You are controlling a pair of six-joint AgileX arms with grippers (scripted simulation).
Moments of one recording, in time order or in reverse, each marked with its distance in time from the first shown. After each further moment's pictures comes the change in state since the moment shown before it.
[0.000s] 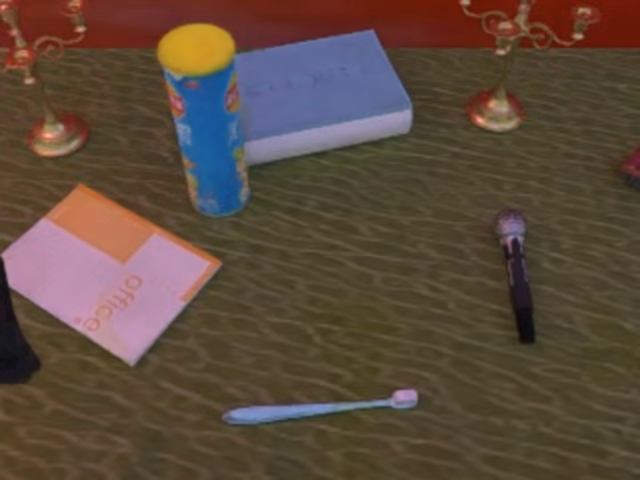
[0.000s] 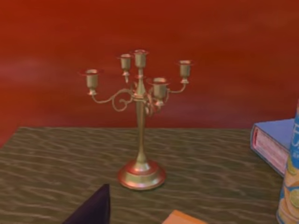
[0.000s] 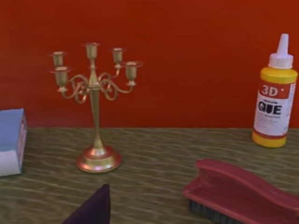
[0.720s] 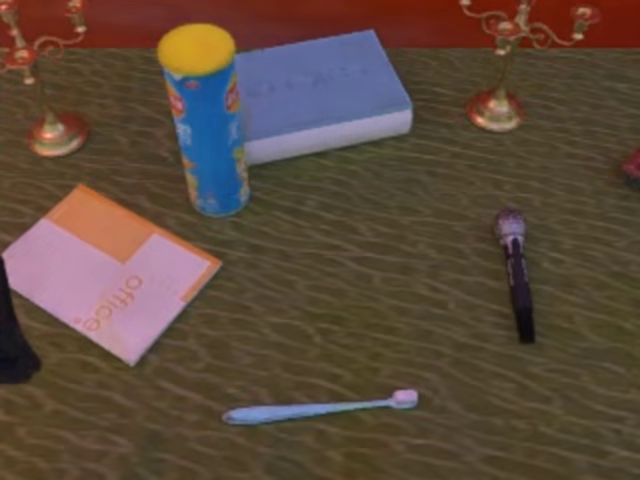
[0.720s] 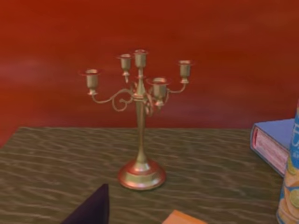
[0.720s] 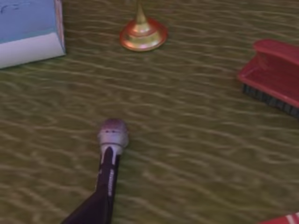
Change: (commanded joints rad) left arm 0.000 0.000 0.000 0.000 0.000 0.000; right arm 0.119 0.570 0.428 -0.326 0.010 0.114
